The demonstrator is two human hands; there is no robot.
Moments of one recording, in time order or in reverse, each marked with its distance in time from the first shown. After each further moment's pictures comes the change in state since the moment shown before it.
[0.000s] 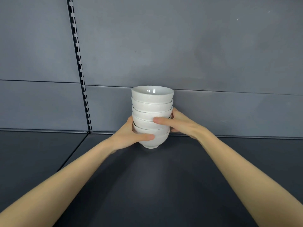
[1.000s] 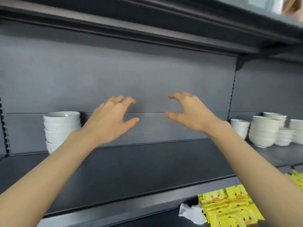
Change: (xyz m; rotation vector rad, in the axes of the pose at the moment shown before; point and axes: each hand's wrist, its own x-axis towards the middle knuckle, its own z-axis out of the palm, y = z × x) left_hand -0.090 0.286 0.228 0.950 0.316 0.487; right_hand -0.337 -0.081 -0.205 -1.007 0.625 -0.103
